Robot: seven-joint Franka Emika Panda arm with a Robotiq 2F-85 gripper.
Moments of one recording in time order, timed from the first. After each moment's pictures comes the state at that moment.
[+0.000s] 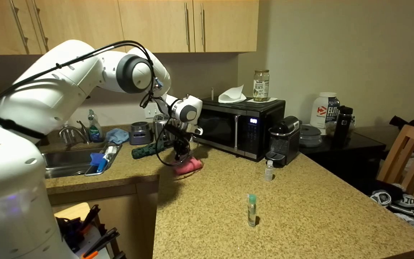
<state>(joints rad) 0.28 0.86 0.15 -1.44 0.18 2.05 0.22</state>
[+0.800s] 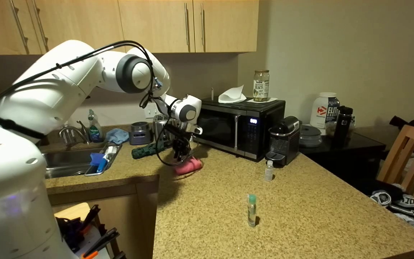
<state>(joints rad) 0.29 0.86 0.14 -1.44 0.16 2.06 0.22</state>
